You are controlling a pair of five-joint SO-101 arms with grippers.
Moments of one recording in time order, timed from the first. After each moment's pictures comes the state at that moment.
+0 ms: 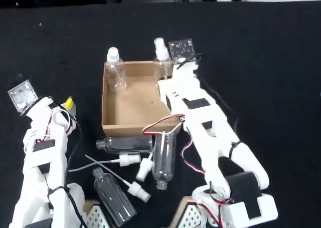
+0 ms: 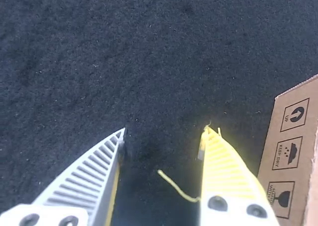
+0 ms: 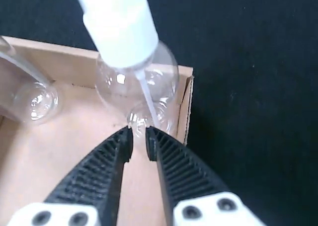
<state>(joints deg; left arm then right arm) -22.9 -40.0 77.2 8.6 13.2 -14.0 -11.0 47.8 14.6 -0.7</state>
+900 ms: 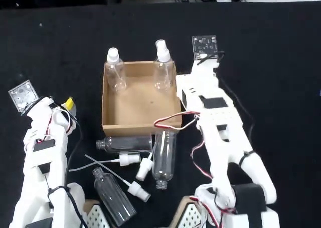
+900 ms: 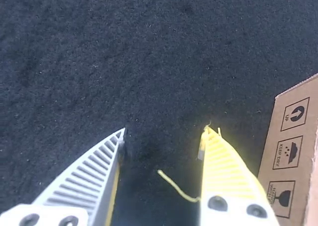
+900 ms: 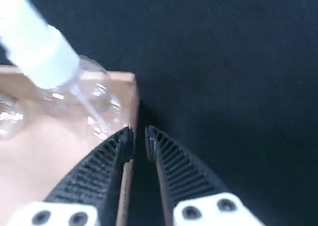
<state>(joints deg) -22.9 -40.0 77.2 8.6 12.9 -6.2 -17.5 47.8 20.7 -0.7</state>
